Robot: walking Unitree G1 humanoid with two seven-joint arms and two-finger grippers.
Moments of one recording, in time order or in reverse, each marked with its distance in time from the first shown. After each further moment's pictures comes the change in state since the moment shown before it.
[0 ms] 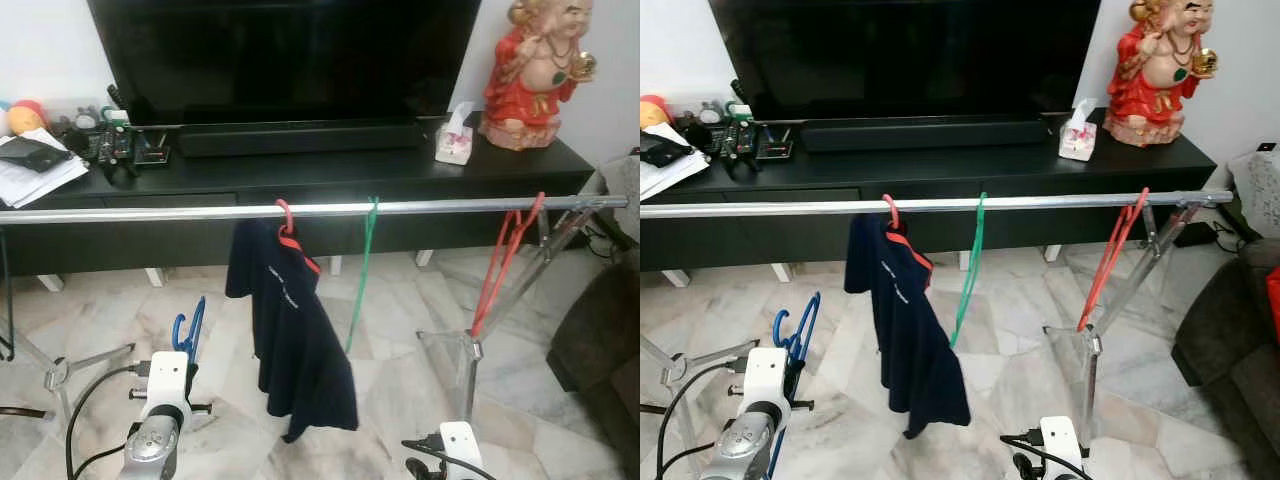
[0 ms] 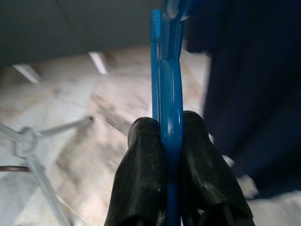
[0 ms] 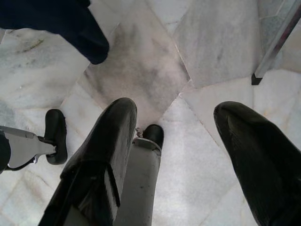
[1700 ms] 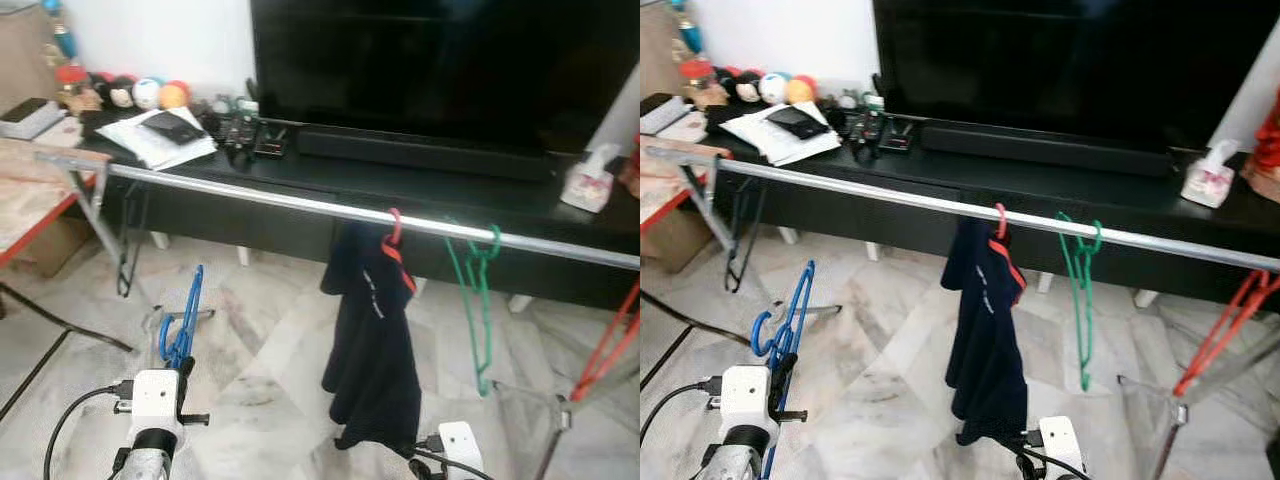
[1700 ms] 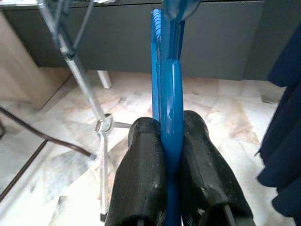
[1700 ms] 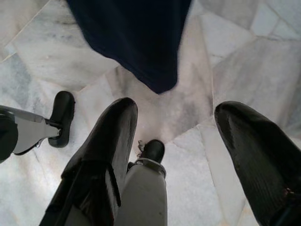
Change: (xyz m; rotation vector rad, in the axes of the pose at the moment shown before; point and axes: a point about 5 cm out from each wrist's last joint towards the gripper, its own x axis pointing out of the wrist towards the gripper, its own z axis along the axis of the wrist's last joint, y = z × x) left arm -0.058 -0.014 0.012 -0.025 -0.204 -0.049; right arm 0.000 -0.002 0.000 -0.052 0.007 -0.022
